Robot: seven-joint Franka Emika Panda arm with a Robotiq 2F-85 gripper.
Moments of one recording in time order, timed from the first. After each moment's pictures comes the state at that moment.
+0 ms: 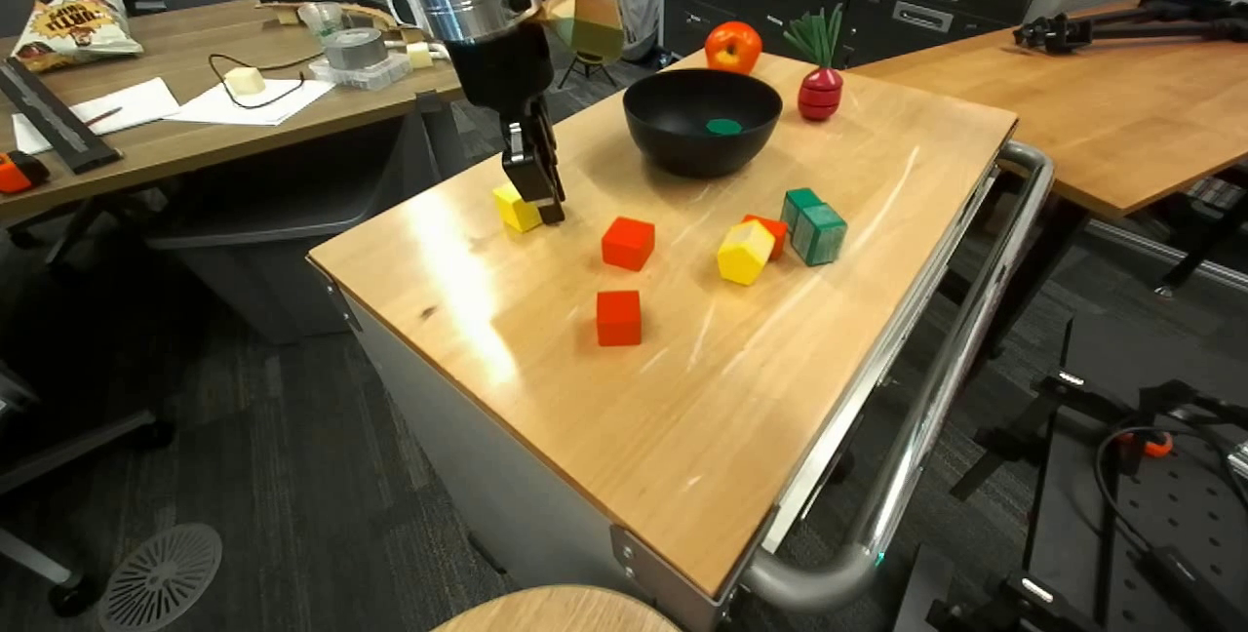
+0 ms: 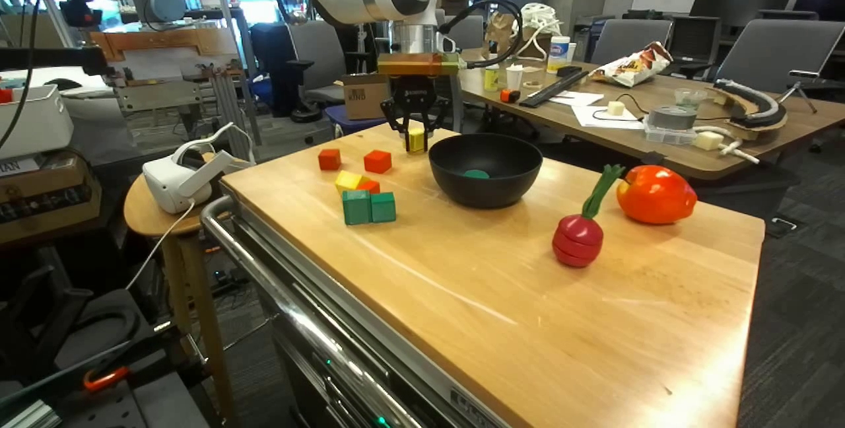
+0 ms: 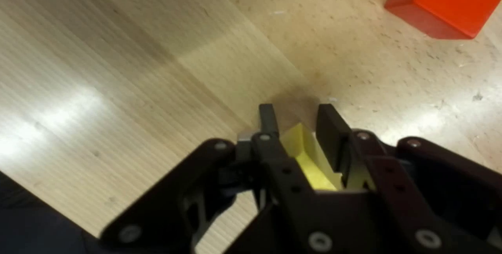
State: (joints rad) arm 0.10 0.70 0.12 -1.39 -0.21 1.95 -0.47
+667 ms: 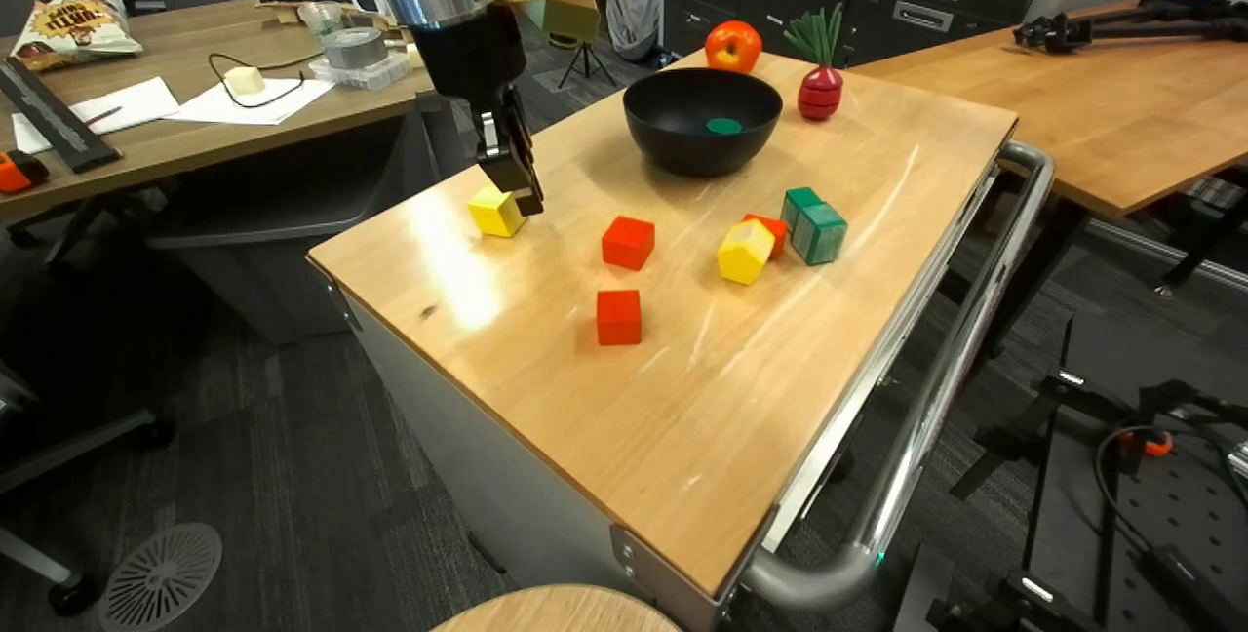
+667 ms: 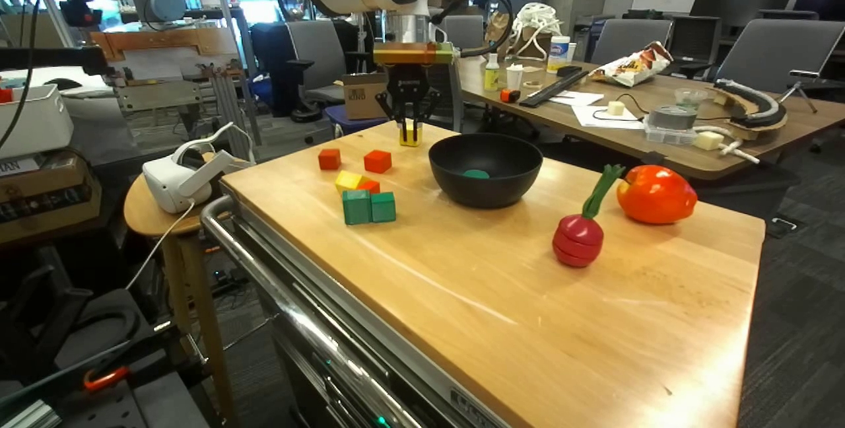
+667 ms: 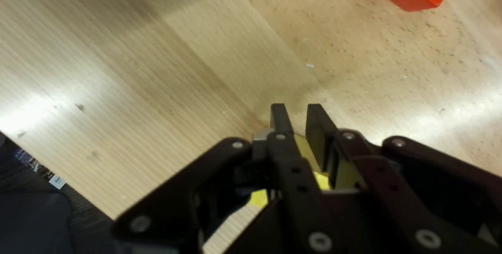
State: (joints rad) arm 0.13 0.72 0.13 -1.31 -0.21 1.89 -0.49
